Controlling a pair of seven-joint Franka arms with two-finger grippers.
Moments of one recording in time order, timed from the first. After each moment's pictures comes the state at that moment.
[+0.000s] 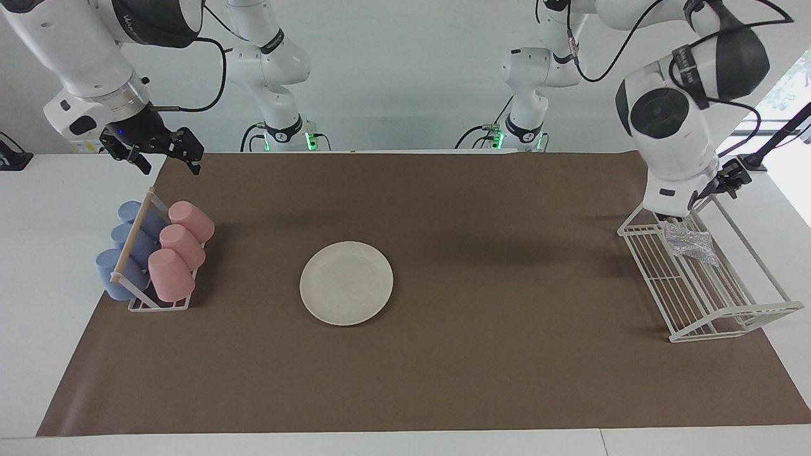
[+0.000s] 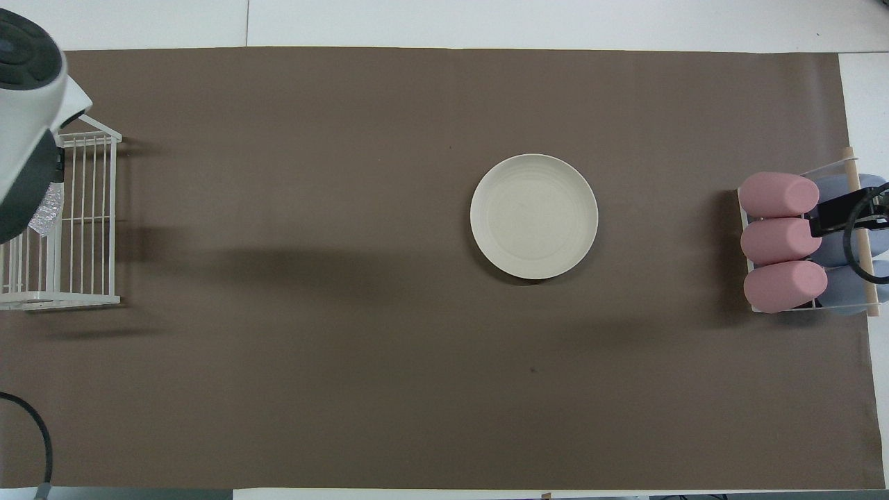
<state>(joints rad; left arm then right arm) -0.11 0.16 -0.02 -1.52 0.59 1.58 -0.22 0.02 -0.01 -0.13 -1.59 -0.01 1.50 -0.07</state>
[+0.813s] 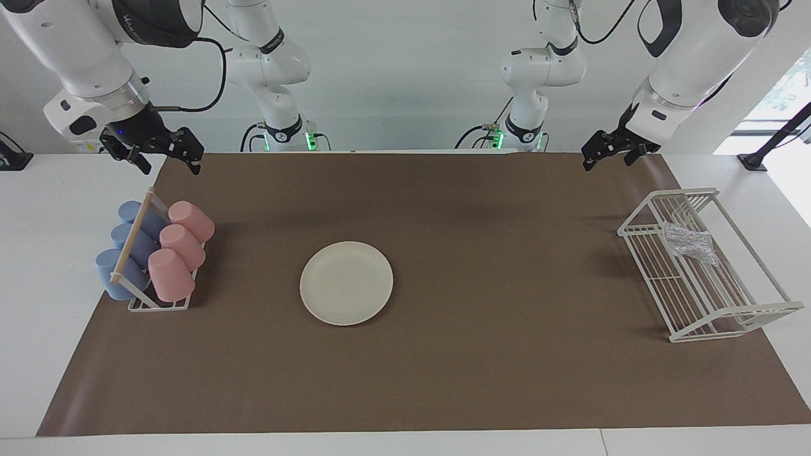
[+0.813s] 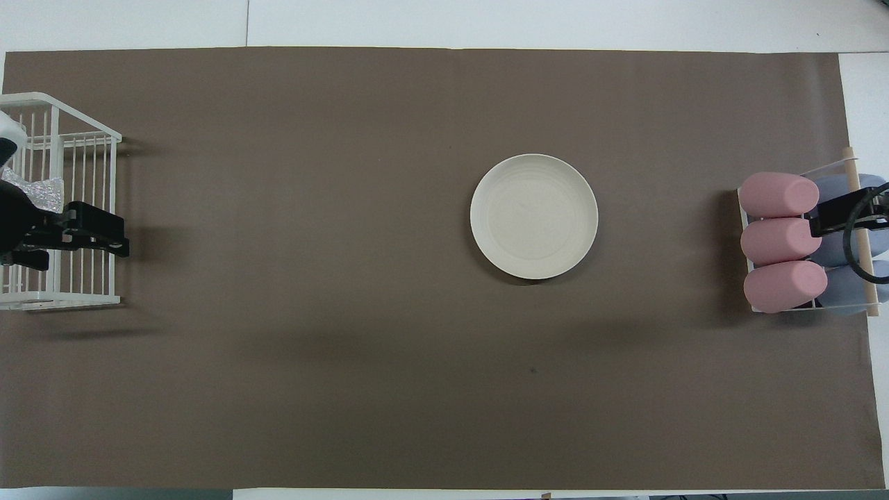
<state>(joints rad) -0.07 -0.06 -0.04 -1.69 -0.04 1.52 -0.17 0.02 -0.01 -0.13 -1.59 -0.01 1.50 -0.07</state>
